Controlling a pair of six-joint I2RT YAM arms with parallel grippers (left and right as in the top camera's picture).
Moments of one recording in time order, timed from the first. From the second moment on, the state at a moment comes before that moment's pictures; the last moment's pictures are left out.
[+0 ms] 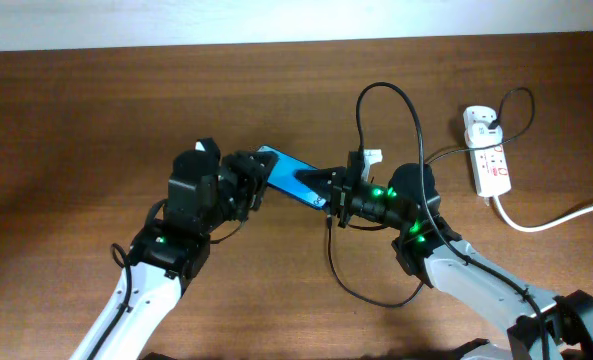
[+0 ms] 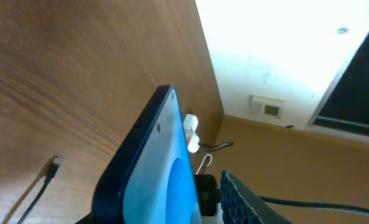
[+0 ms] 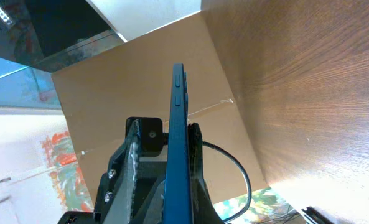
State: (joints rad) left arm -0.36 1.20 0.80 -0.09 0.29 -1.42; right arm 0.41 1.45 0.59 0.73 -0.72 1.82
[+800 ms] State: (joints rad) left arm -0.36 1.29 0.80 0.02 0.40 -1.56; right arm 0.42 1.45 0.59 0.73 -0.66 1.89
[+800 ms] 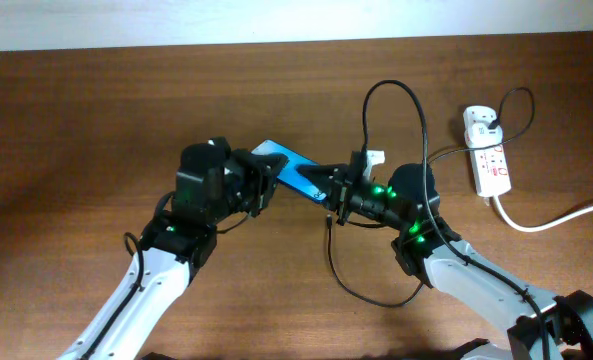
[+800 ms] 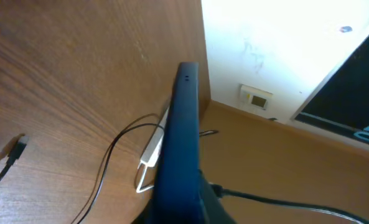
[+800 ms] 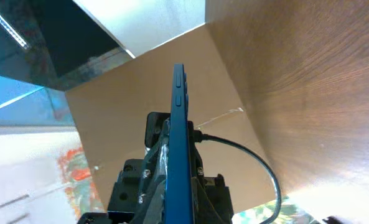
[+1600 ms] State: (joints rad) left arm -0.13 1.30 0.80 -0.20 0.66 -0.82; right arm 0.42 1.44 0.62 0.09 -0.45 0.81
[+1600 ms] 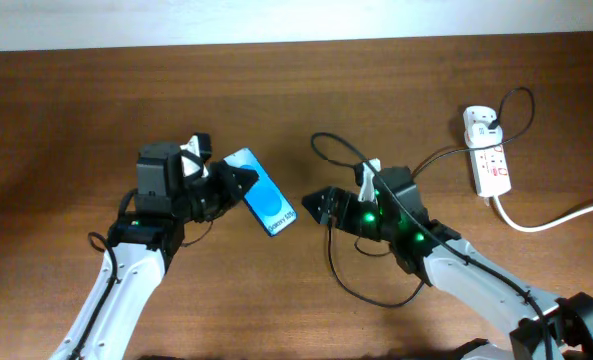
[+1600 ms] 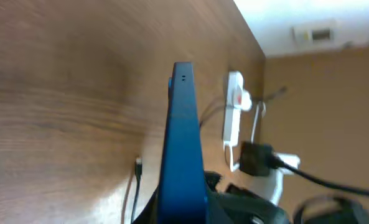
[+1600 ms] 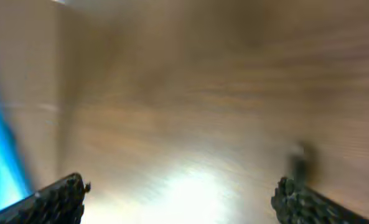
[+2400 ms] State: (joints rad) left arm -0.09 1.30 0.80 -0.47 0.74 -0.60; right arm 0.46 1.76 0.97 -0.52 -0.33 0.58
